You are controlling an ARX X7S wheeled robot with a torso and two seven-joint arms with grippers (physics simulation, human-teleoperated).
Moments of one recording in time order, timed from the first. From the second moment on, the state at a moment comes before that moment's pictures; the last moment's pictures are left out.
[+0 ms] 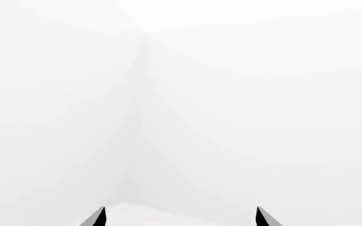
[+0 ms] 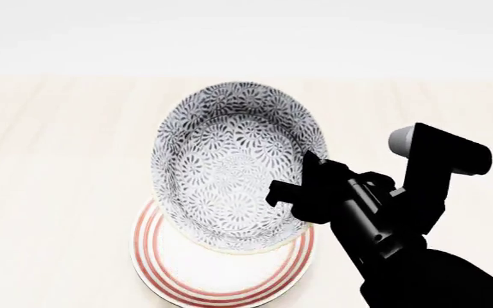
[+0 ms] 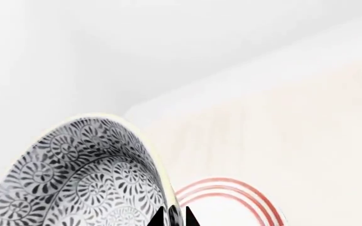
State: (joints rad) left arm 0.30 -0.32 -0.23 0.82 -0.31 -0.07 -0.44; right arm 0.66 0.31 0.07 -0.17 1.13 0.98 0.33
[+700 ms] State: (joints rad) left arm 0.30 -0.32 -0.23 0.81 -0.32 -0.05 -0.46; right arm 0.87 0.18 -0.02 0.20 1.05 0.93 0.39
